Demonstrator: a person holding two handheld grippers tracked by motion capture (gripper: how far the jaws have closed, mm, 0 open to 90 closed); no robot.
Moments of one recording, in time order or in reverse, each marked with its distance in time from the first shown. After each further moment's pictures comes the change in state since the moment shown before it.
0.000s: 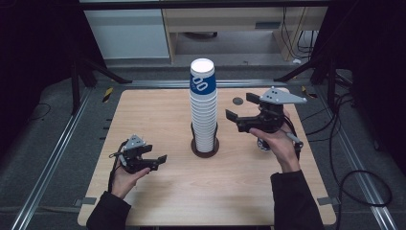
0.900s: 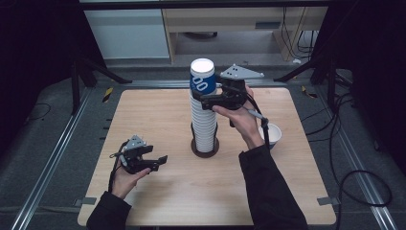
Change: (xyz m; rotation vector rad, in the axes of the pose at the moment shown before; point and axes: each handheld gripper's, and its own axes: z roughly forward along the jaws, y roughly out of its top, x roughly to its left) left arm 0.000 -0.001 0.001 0.005 -0.010 0.000; right arm 0.023 0.040 0.086 -0.019 0.027 0.000
